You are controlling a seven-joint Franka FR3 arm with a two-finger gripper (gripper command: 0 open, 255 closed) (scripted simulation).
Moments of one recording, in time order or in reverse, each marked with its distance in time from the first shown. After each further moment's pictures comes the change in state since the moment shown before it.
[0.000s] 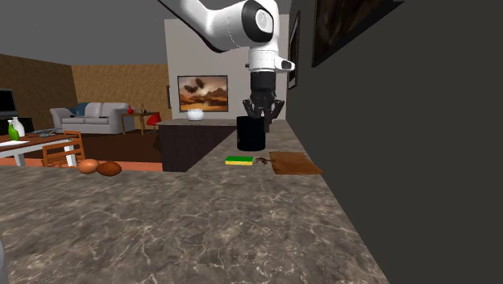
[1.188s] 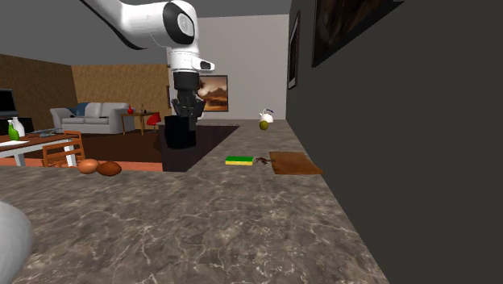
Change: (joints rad) arm 0.195 -0.239 0.216 -0.275 -0.005 0.039 0.411
